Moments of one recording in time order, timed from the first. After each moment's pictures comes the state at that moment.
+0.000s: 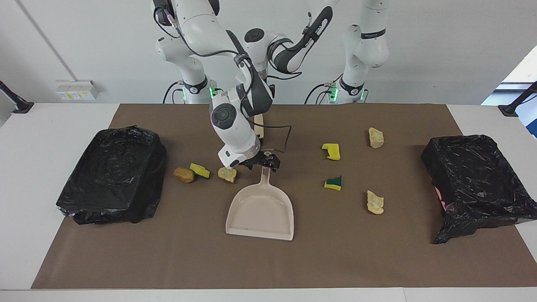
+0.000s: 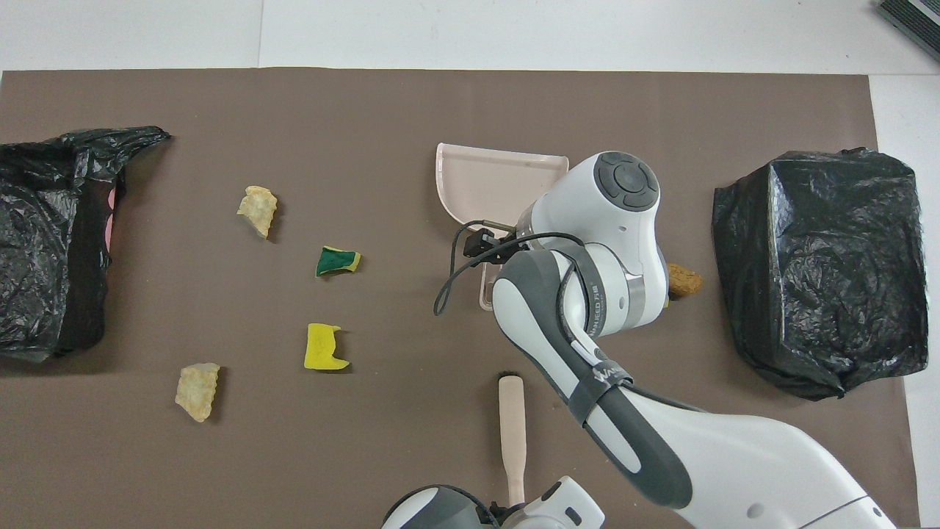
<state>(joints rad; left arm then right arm) -1.20 0.07 -0.02 -2.22 -0.07 2.25 -1.07 0.53 0.42 -0.11 -1.72 0.42 2.12 0.47</state>
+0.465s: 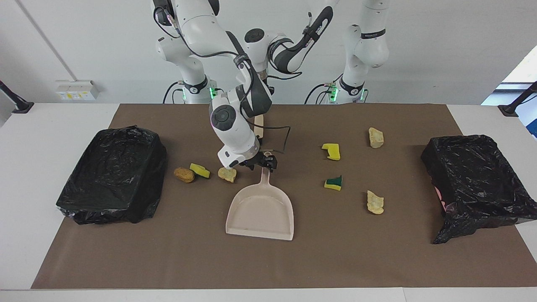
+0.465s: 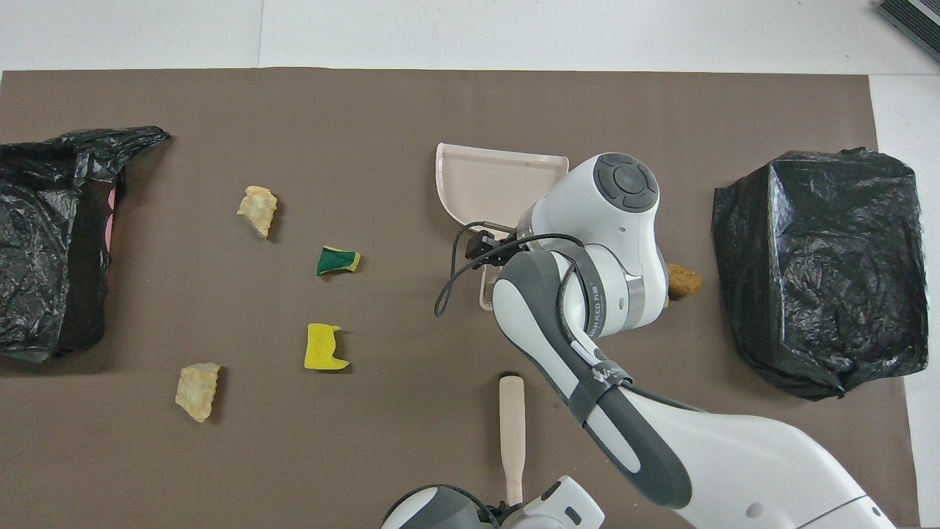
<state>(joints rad) -1.20 0.05 -0.01 -2.22 -0.07 2.20 -1.07 0.53 0.42 -0.11 -1.74 0.42 2.12 0.47</state>
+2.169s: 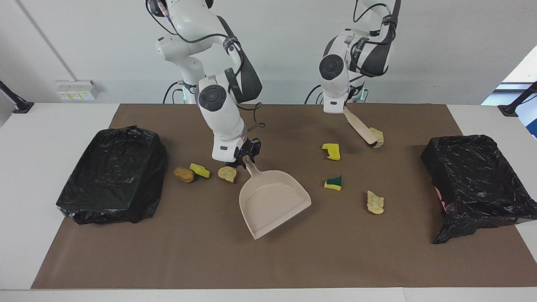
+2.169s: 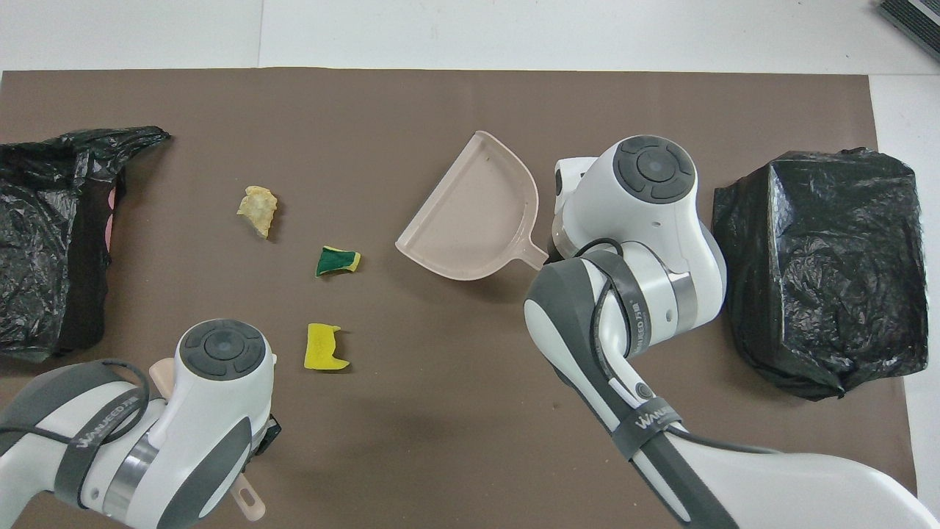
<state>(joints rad) -0.47 -0.26 0.02 -2.41 0.11 1.54 -1.07 0.50 0.31 -0.12 -1.73 0.15 1.93 -0.60</state>
